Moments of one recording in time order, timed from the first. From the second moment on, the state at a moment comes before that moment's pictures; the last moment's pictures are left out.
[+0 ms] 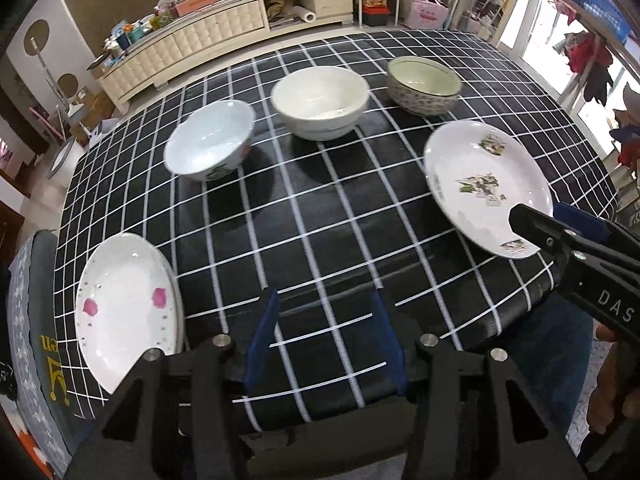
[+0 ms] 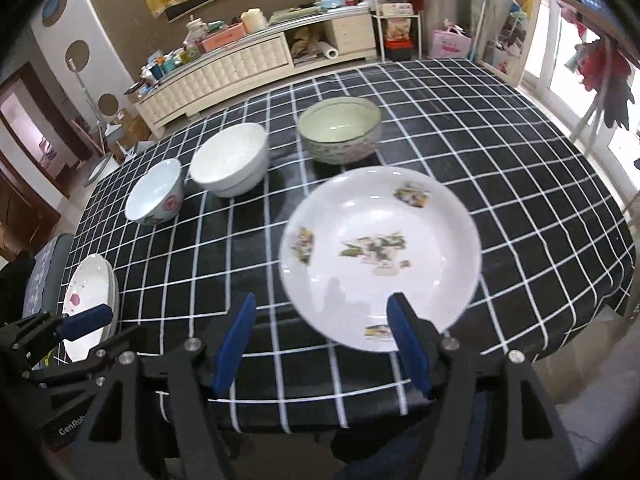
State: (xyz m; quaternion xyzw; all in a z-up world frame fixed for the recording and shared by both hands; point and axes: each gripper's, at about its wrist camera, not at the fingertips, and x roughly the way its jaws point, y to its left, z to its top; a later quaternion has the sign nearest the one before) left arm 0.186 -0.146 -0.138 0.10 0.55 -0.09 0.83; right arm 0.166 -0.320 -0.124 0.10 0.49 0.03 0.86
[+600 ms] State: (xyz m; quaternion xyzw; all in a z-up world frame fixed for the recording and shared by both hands) left arm 0.214 -0.226 -0.164 0.12 0.56 -0.12 0.81; right arm 0.178 -0.399 -0.141 0.11 0.50 -0.02 0.86
